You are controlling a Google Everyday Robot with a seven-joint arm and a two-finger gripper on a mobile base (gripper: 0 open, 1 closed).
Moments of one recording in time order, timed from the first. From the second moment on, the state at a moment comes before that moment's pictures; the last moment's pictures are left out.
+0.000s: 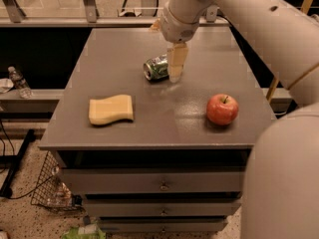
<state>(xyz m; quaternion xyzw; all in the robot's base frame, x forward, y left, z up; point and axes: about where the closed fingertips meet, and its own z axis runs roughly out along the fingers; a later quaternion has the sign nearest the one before) 0.683 -0.019 0.898 -0.82 0.53 -0.02 0.22</state>
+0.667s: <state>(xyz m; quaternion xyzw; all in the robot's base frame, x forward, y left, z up) 0.708 -0.031 0.851 -0.82 0.56 -0.04 0.12</state>
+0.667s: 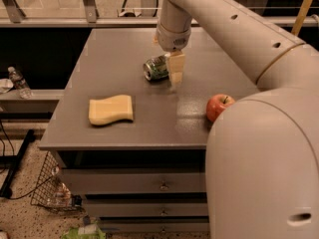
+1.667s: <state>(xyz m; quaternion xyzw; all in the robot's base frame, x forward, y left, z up) 0.730 -0.057 0.843 -0.80 0.59 -0.06 0.10</state>
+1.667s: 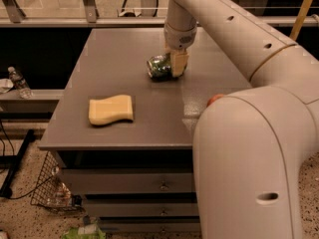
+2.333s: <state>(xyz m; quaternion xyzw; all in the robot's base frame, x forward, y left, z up) 0.728 -0.118 0.850 -0.79 0.60 -0.07 0.09</state>
